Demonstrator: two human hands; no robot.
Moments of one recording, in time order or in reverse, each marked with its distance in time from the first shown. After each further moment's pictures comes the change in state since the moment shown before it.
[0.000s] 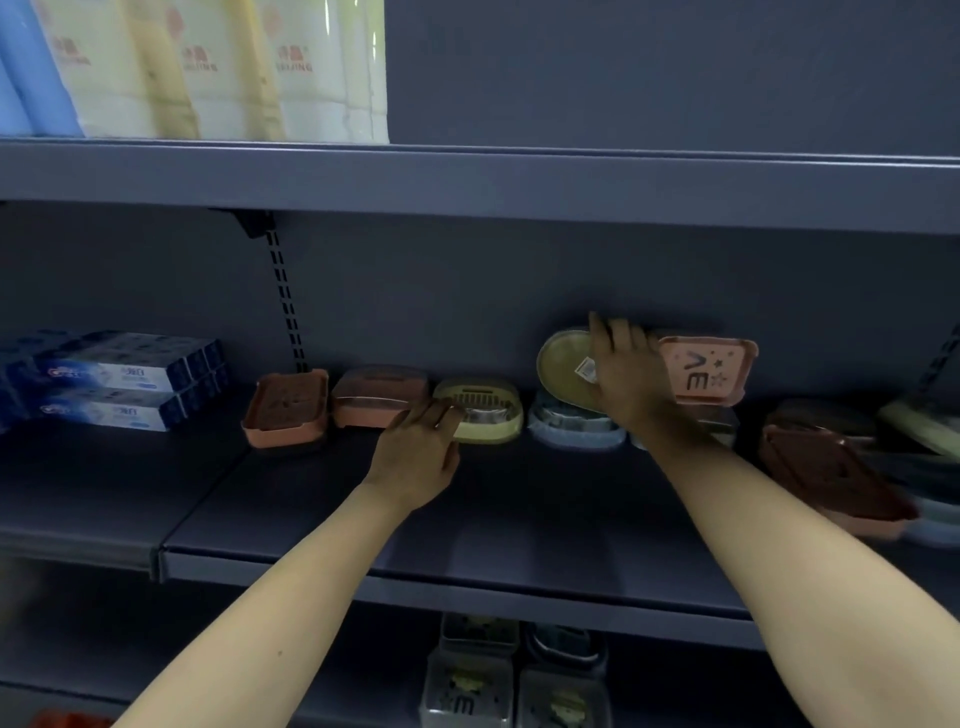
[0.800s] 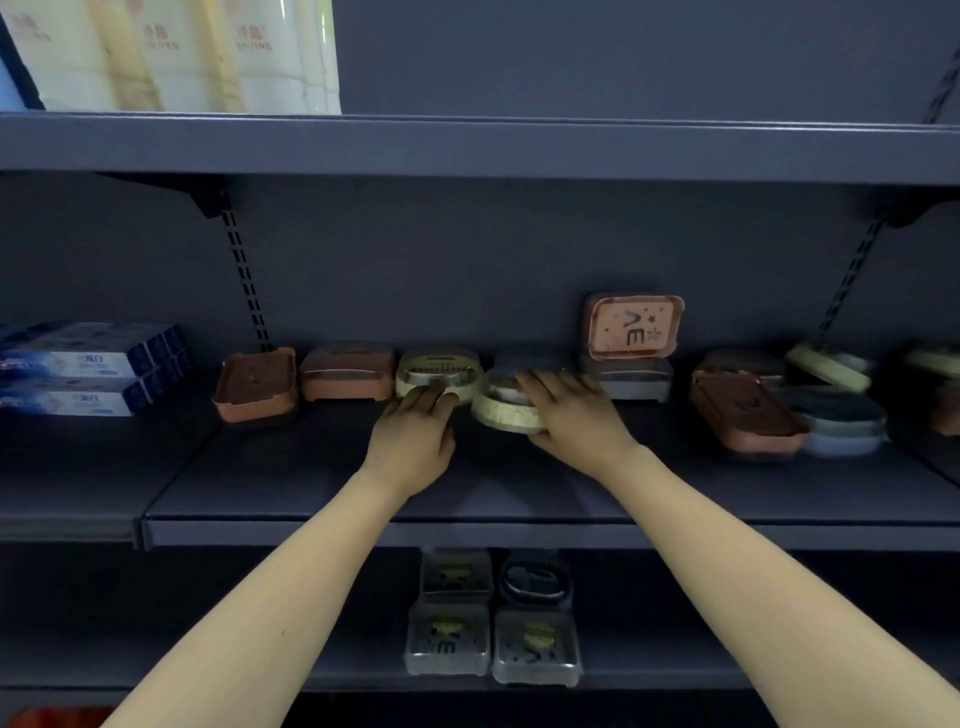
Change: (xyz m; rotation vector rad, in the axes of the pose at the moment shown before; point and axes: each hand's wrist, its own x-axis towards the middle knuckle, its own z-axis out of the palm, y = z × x) left_hand -0.029 0.042 -0.007 -0.046 -0.056 0.005; right_hand -0.112 -0.029 -0.020 0.172 0.001 -0.256
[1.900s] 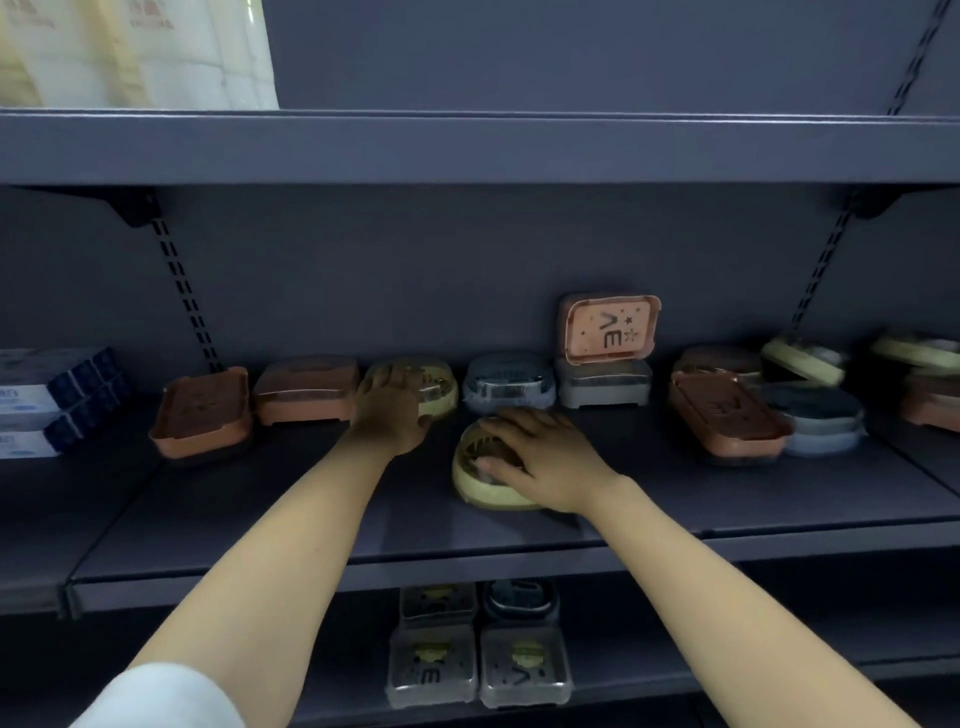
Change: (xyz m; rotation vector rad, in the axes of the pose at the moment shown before) left_hand 0.084 -0.024 0.027 0.124 -0.214 -0.131; right_hand -0.005 -0.003 0.004 0.324 -0.326 0.094
